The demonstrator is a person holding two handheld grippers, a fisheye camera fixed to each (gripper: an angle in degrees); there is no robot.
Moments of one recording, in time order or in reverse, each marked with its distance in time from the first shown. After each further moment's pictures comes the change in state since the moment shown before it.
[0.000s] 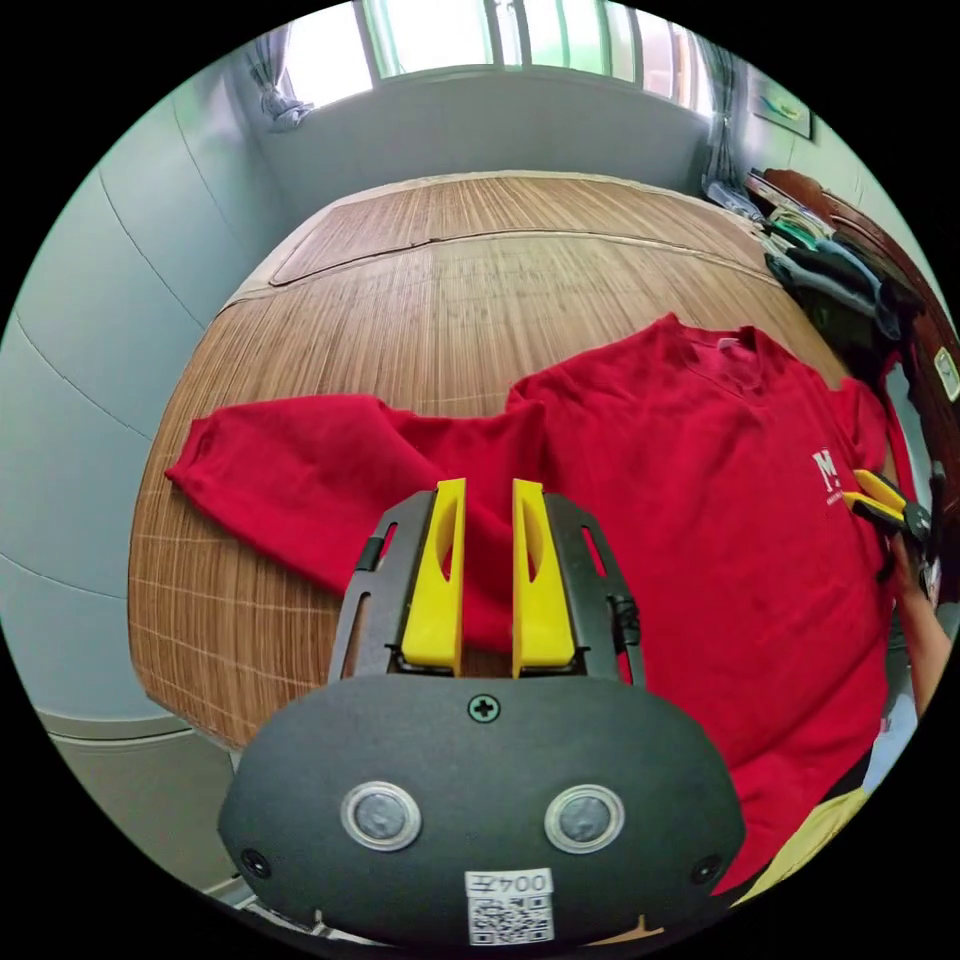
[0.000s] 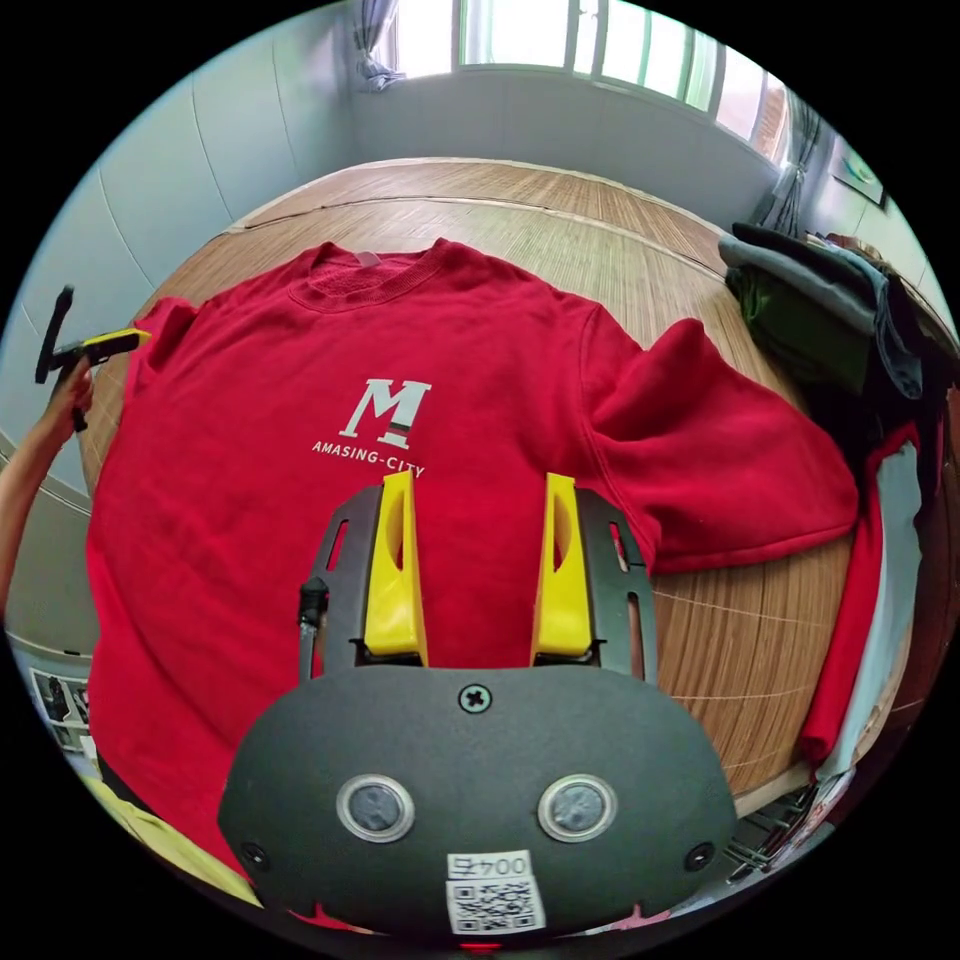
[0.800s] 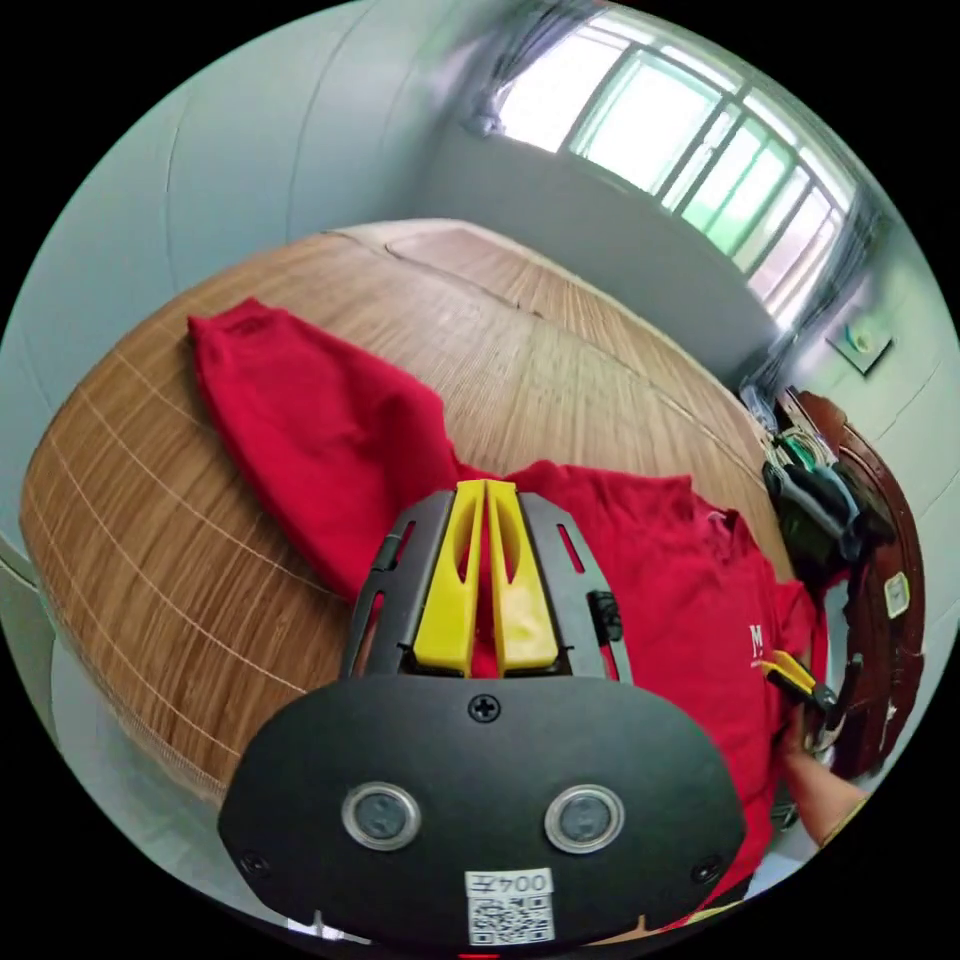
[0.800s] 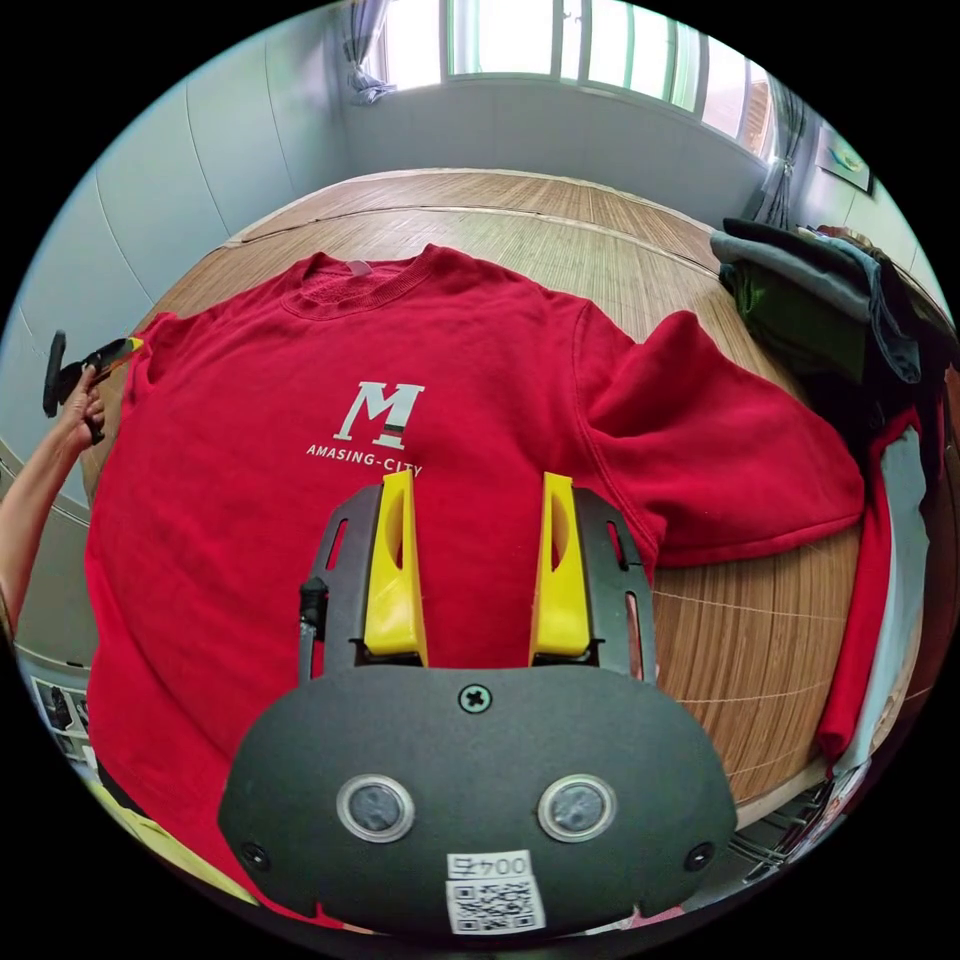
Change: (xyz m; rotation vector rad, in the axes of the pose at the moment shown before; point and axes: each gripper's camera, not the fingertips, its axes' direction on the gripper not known) left arm -0.068 0.036 0.025 0.279 0.204 -0.459; right arm -0.017 -0.025 0.024 0.037 -0.008 0.027
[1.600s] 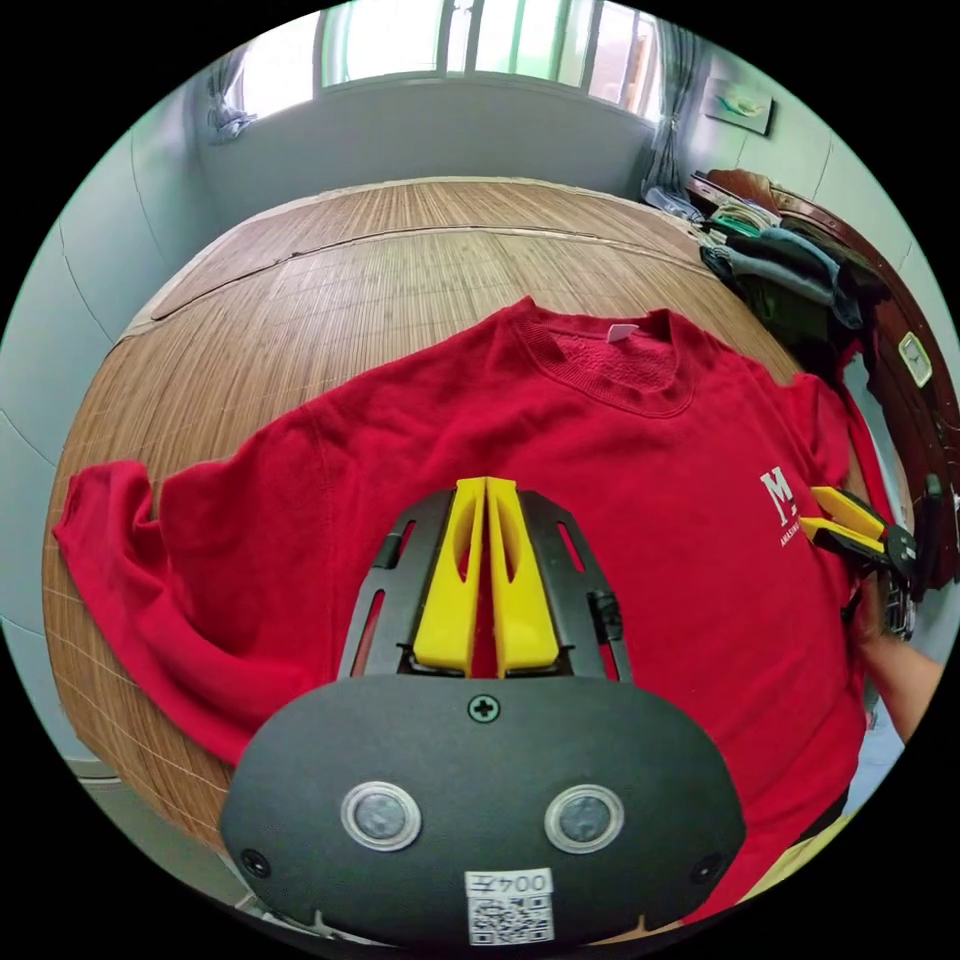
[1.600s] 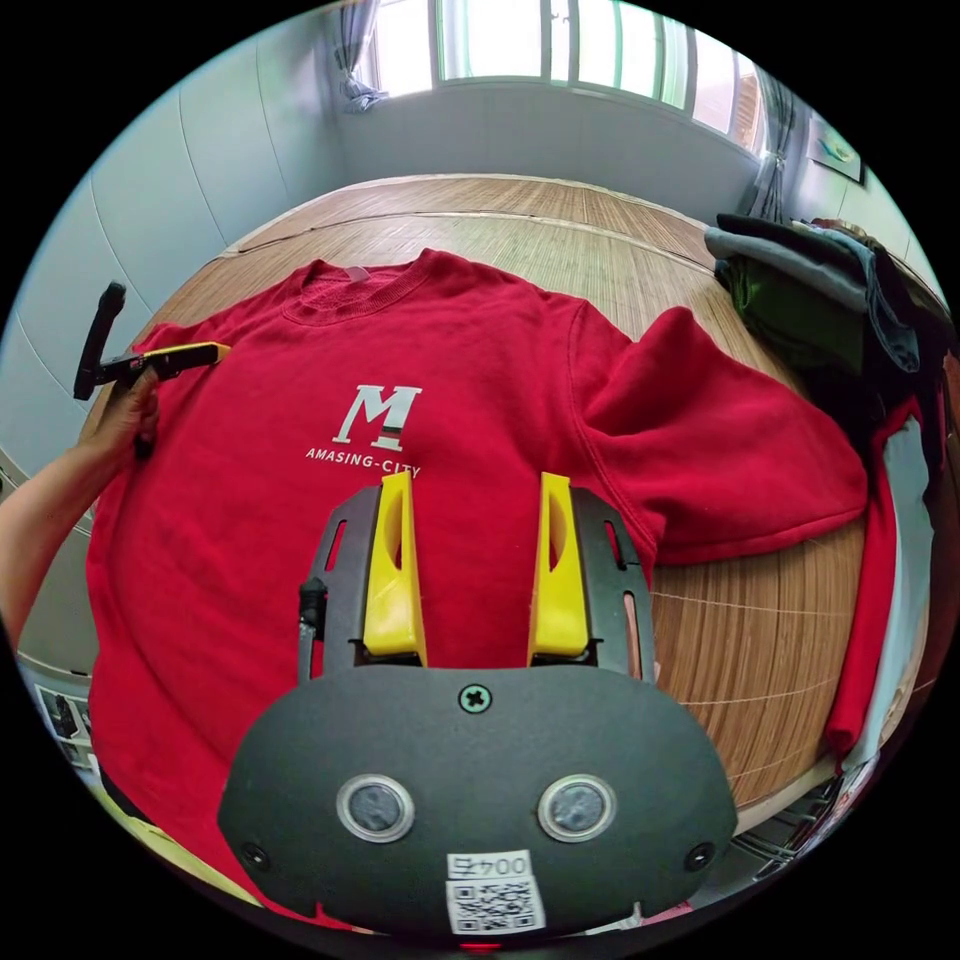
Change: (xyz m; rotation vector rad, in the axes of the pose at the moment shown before) left arm 0.182 0.020 0.150 -0.261 -0.013 0.498; right arm 0.009 -0.024 0.012 0.014 -0.009 0.021
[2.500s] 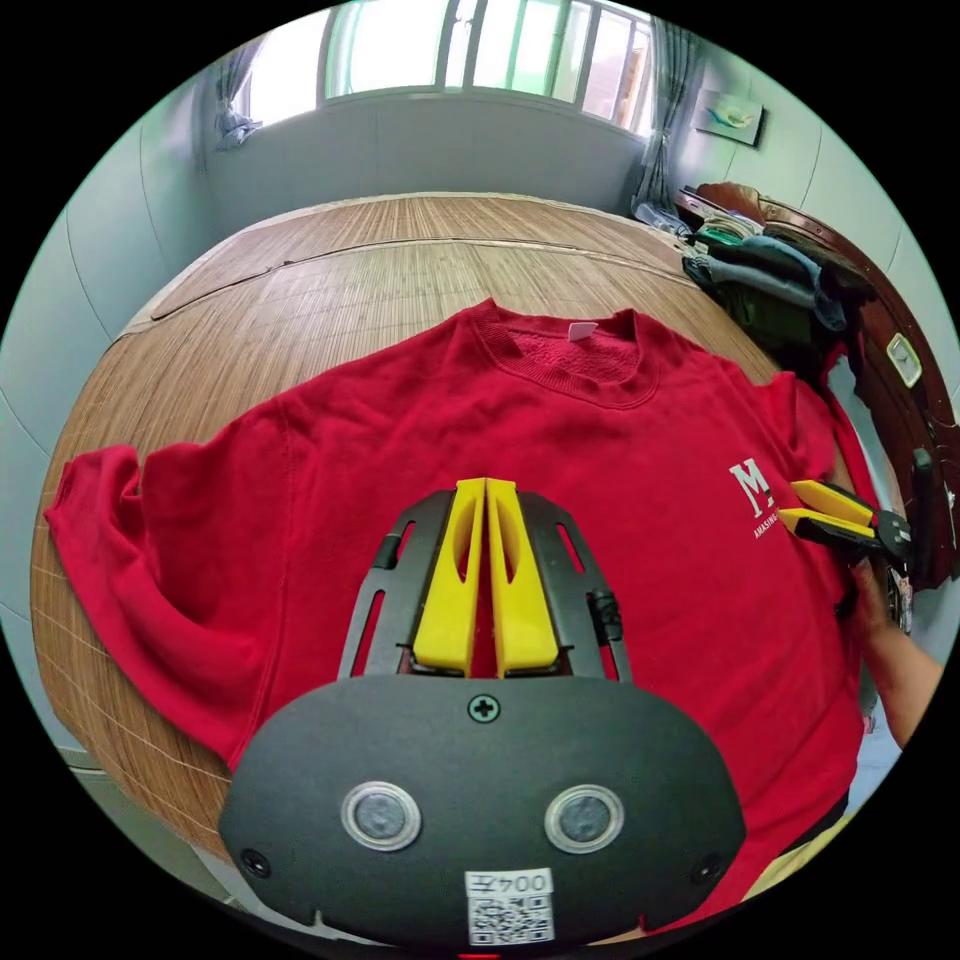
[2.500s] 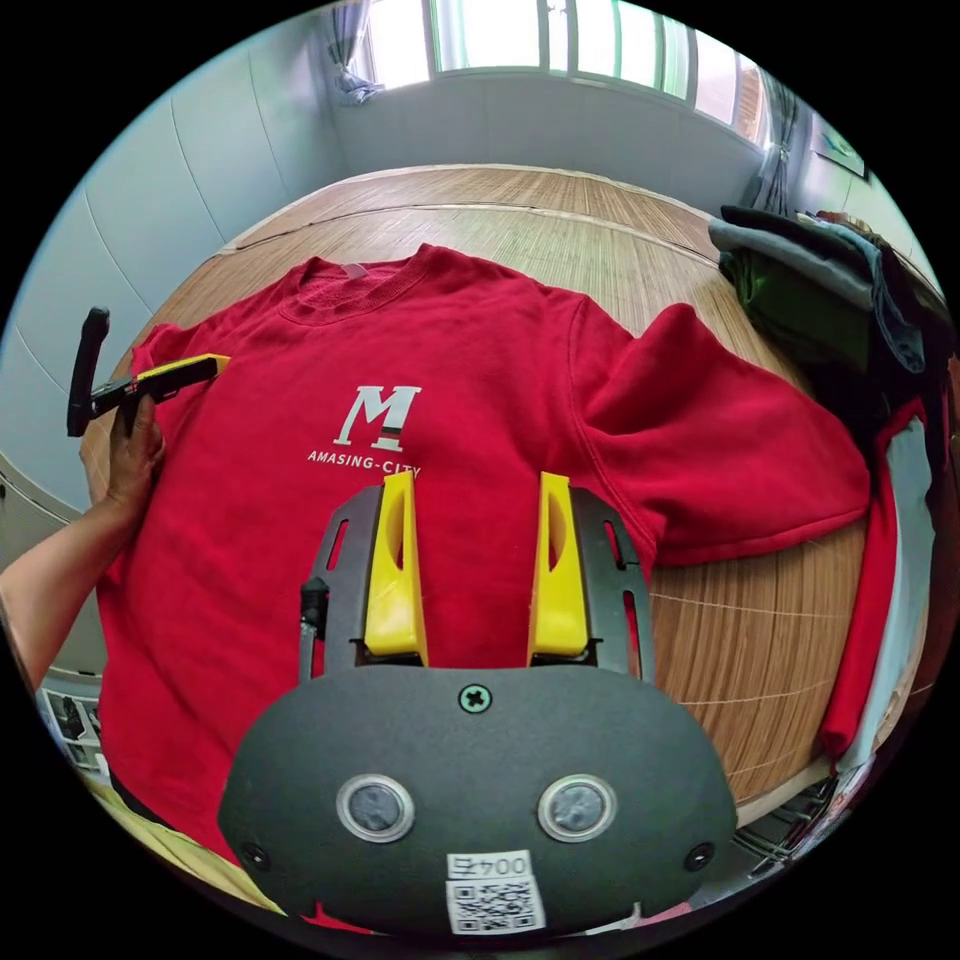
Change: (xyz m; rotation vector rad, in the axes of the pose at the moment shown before) left arm 0.017 0.008 0.031 0.058 0.026 -0.014; right arm 0.020 -0.037 0.009 -0.035 -0.003 0.001
